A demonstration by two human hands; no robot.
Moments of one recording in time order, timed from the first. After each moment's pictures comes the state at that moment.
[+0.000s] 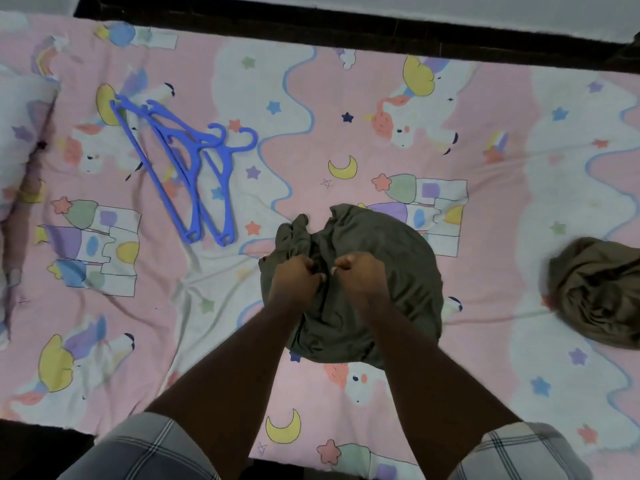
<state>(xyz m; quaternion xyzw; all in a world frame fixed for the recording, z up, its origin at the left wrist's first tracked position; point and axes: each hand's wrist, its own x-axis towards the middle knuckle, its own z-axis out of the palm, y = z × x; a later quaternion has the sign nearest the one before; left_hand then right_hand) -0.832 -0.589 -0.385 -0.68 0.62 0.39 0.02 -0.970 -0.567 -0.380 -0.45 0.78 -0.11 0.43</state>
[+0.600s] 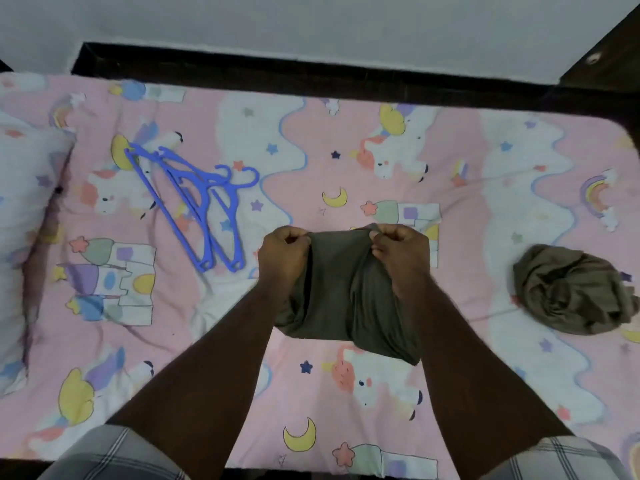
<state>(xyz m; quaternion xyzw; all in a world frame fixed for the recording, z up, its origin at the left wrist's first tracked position) -0.810 -0.640 -0.289 -0.68 0.45 0.52 -0.24 -1.004 -0.590 -0.282 -0.17 0.75 -0.45 0.44</state>
